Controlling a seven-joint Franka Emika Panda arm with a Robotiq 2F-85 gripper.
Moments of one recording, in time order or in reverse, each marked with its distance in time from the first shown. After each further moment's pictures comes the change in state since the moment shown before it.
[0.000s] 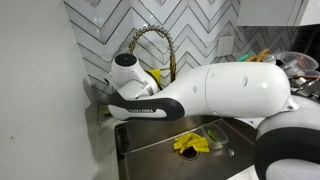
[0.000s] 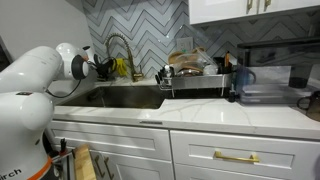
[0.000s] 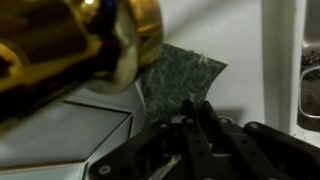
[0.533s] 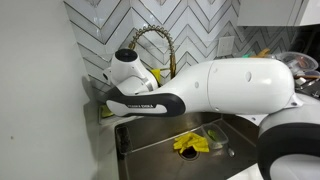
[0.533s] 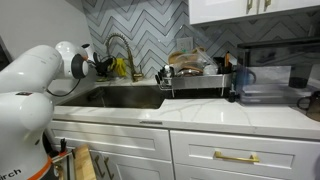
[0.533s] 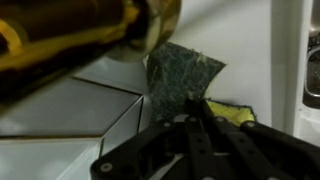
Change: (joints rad) arm -0.008 -0.018 0.025 0.001 0.002 0.020 -0.002
